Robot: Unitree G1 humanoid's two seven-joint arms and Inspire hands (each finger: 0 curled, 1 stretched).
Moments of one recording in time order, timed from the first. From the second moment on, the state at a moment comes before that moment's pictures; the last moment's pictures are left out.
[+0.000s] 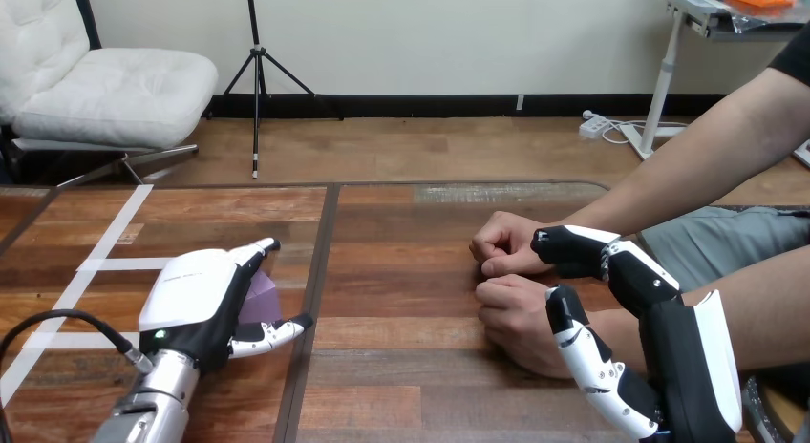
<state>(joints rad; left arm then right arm) -0.43 0.45 -0.40 1.08 0.72 -0.42 0.55 0.37 -0.09 0.00 -0.04 -0.29 -0.81 -0.12</state>
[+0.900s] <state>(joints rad) -0.45 0.44 -0.38 1.11 0.68 -0.42 0.58 0.37 -0.09 0.00 -0.04 -0.29 -0.81 -0.11</state>
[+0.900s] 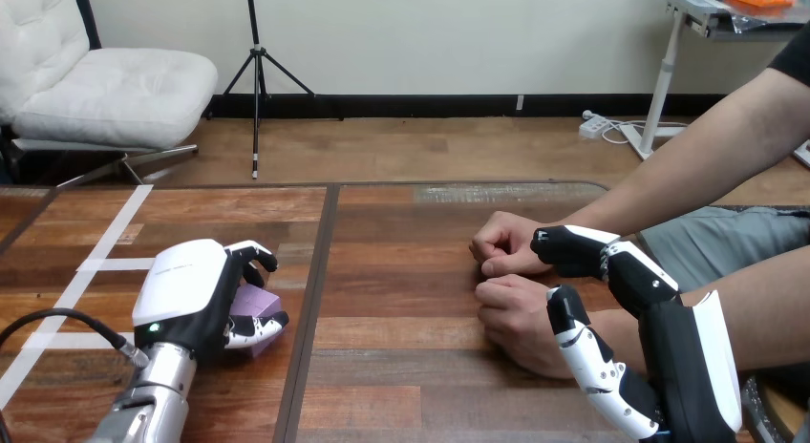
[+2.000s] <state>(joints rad) -0.47 0.44 -0.38 1.13 0.67 -0.43 0.58 0.38 -0.09 0.00 -0.07 -0.31 -0.78 -0.11</state>
